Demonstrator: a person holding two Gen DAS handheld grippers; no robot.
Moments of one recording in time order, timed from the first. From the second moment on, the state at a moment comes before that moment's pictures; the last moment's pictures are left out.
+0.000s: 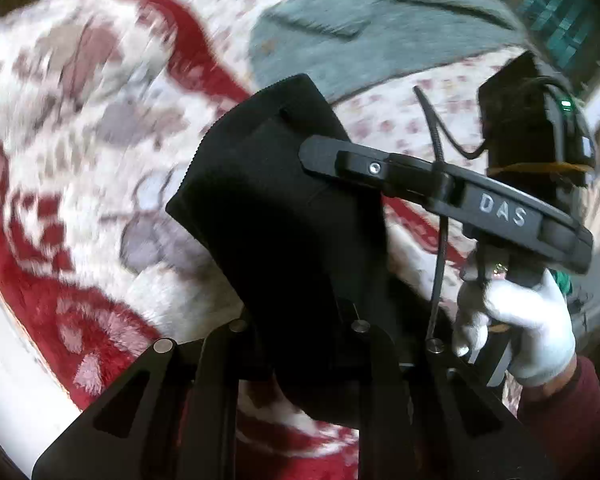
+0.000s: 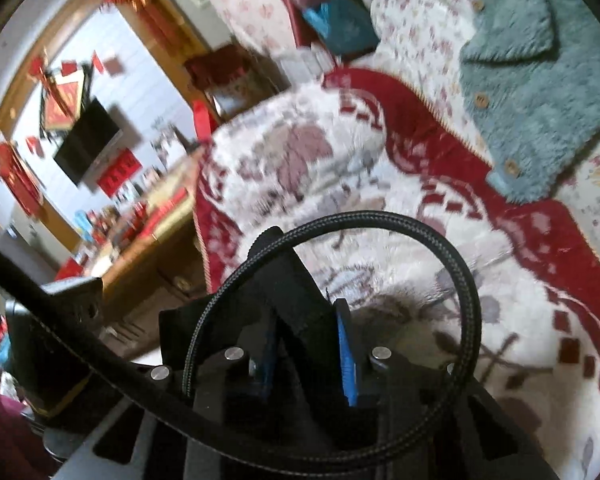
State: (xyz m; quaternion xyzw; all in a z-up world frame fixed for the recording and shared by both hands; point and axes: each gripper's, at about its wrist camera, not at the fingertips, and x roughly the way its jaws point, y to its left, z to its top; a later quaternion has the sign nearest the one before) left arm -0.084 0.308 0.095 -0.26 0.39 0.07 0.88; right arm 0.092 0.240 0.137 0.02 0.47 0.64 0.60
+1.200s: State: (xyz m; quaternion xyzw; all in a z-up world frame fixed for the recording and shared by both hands) left arm -0.099 -0.005 0.097 -0.04 0.46 -0.13 0.88; right arm 0.049 -0.198 0.083 0.23 0.53 0.33 0.75
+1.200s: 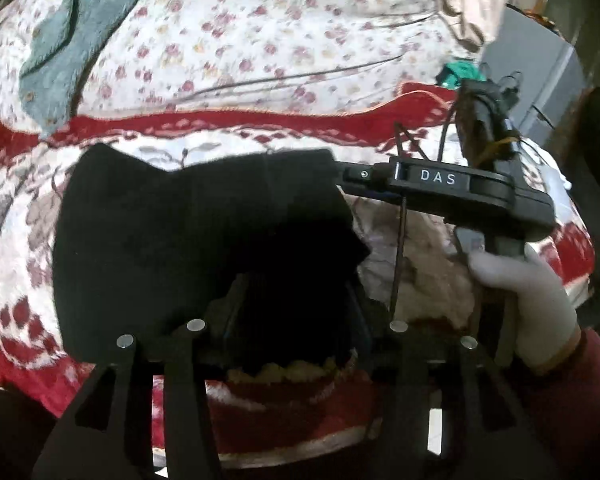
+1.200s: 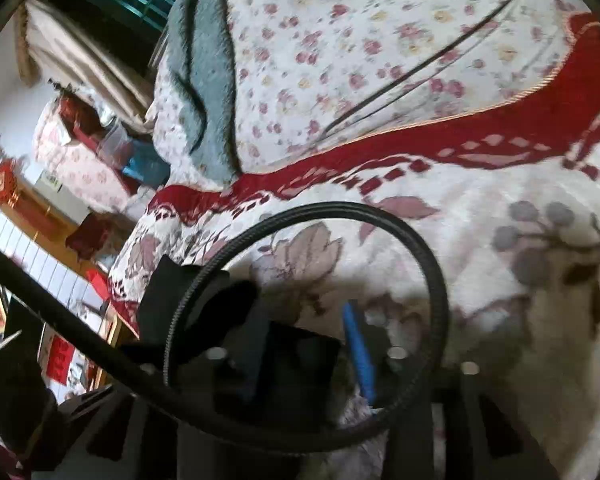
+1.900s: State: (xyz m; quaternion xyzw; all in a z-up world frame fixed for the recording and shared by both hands) left arm -0.041 0.126 0.094 -0.08 0.45 -0.01 0.89; right arm 0.003 -0.146 0.102 0.24 0.55 0.42 0.68
